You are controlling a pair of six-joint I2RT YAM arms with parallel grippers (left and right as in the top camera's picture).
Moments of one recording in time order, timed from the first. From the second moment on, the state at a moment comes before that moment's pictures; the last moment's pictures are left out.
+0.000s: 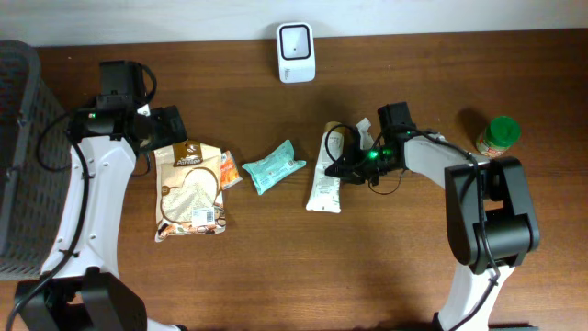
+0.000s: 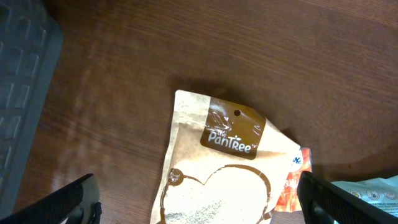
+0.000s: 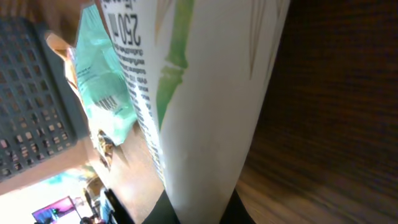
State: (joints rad) left arm 0.05 1.65 1.47 -0.92 -0.15 -0.22; right arm 0.15 2.04 1.19 -0.47 -0.84 0.38
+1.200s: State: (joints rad) left arm 0.05 1.65 1.47 -0.92 -0.15 -0.22; right arm 0.23 1.52 1.49 -0.87 -1.11 0.20
